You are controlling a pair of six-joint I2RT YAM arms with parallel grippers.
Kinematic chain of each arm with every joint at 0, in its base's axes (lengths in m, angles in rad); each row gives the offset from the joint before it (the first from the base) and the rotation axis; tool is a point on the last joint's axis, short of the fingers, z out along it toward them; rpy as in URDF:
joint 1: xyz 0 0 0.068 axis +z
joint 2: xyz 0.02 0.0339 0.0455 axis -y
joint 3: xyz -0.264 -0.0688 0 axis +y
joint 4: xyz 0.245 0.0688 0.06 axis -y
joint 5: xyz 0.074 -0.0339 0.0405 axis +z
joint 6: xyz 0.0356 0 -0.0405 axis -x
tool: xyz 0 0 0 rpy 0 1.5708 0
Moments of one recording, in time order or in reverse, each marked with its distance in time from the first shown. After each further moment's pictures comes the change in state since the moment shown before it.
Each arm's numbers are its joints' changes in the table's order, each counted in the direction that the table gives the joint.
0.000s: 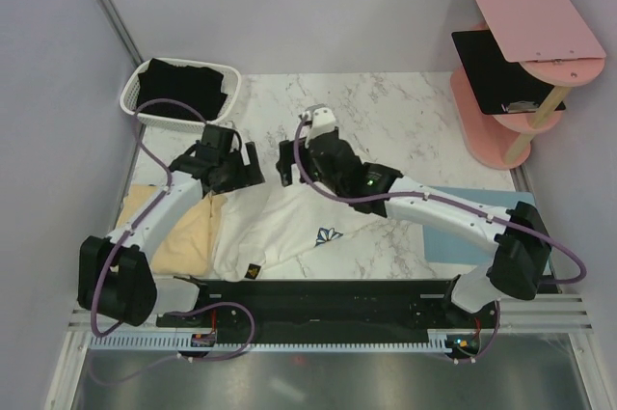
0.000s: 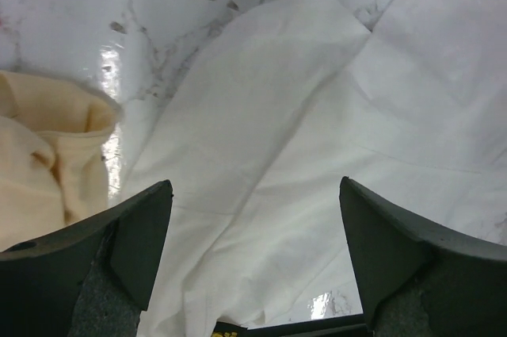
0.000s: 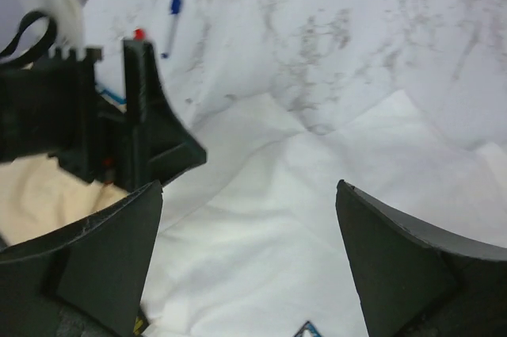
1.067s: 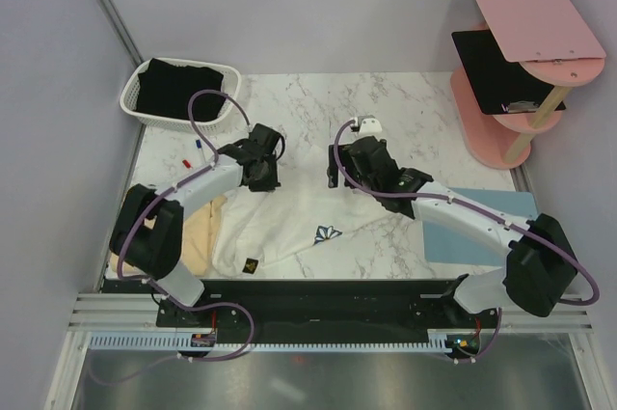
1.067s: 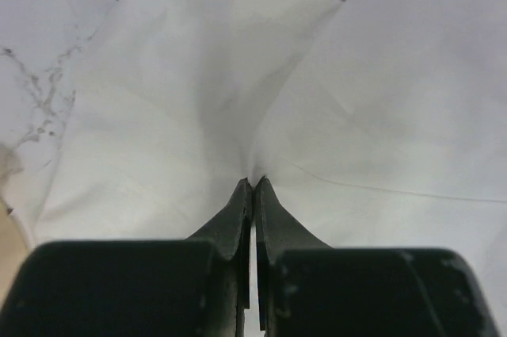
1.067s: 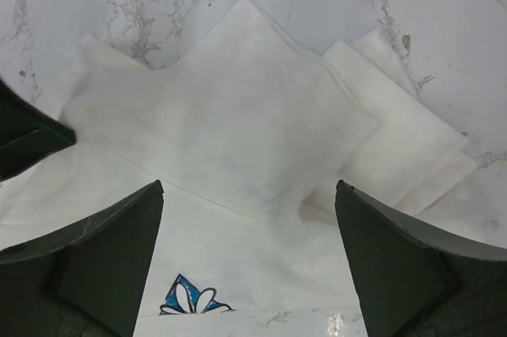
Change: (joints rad) left arm -0.246 -0.377 -0.116 0.075 0.121 0.033; right arm -0.270 0.168 0.307 -0.053 0.001 -0.036
